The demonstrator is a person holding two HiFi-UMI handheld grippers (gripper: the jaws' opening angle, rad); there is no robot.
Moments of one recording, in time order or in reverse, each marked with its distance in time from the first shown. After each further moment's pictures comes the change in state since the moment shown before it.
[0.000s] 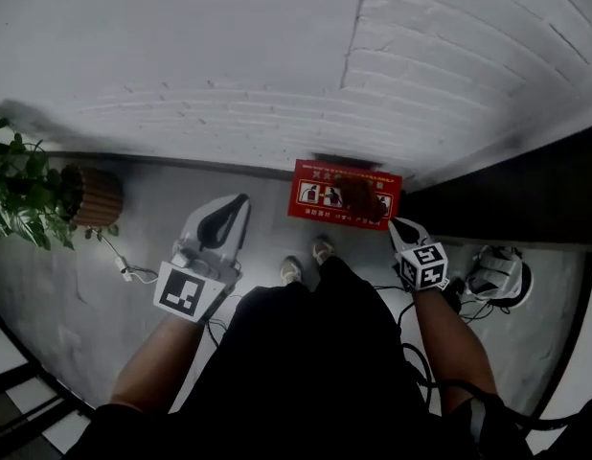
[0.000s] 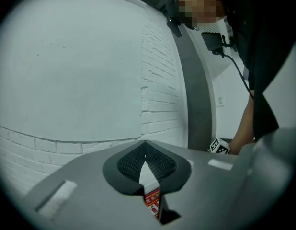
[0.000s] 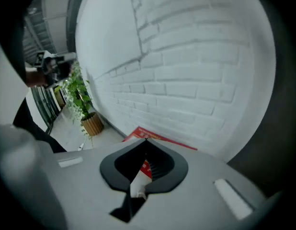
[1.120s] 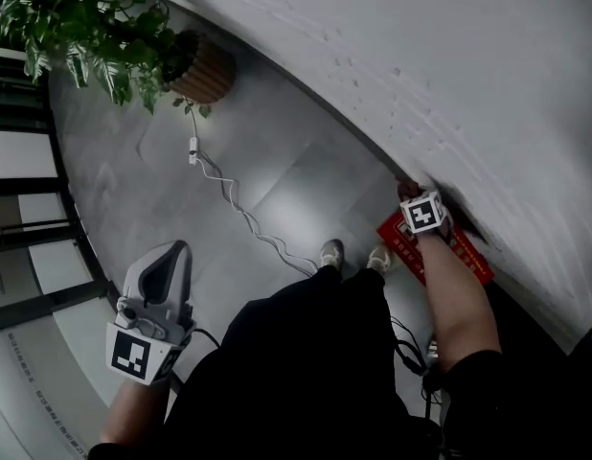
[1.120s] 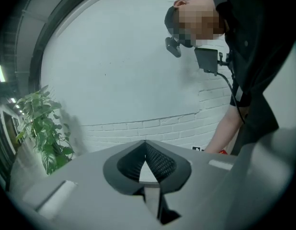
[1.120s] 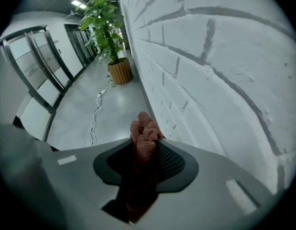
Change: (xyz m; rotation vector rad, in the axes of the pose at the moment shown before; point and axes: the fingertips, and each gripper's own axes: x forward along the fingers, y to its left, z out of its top) left arm -0.193 0.072 0.013 0.003 0.340 0.741; right arm 0.352 0.092 -0.005 -0.544 0.558 0.305
